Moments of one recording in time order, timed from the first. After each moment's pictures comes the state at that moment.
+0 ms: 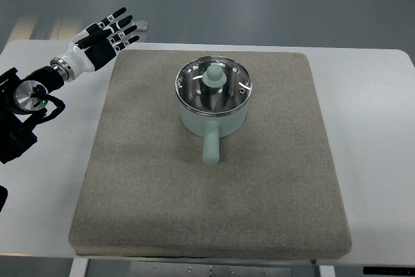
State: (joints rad) left arm -0.88 0.32 -0.71 -0.46 -0.06 -0.53 -0.01; right arm 0.04 0.00 -0.06 0.17 0.02 -0.10 0.11
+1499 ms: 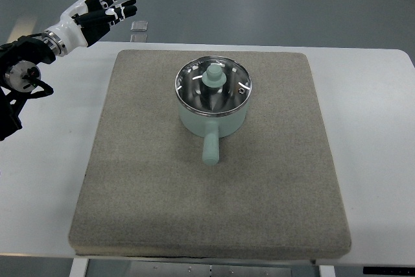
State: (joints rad) left arm -0.98 0.36 -0.71 -0.46 0.41 -0.56 -0.20; right arm 0.04 0.00 -0.06 0.17 0.02 -0.10 0.11
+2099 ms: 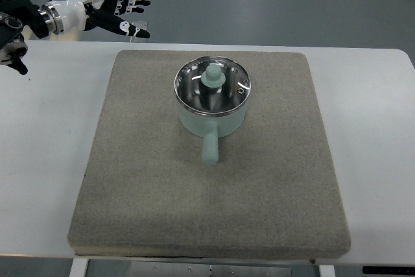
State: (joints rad) left arm -1.17 0.50 -0.38 -0.61 0.79 -0.54 -0.36; right arm 0.04 0.00 -0.06 0.17 0.02 -0.10 0.11
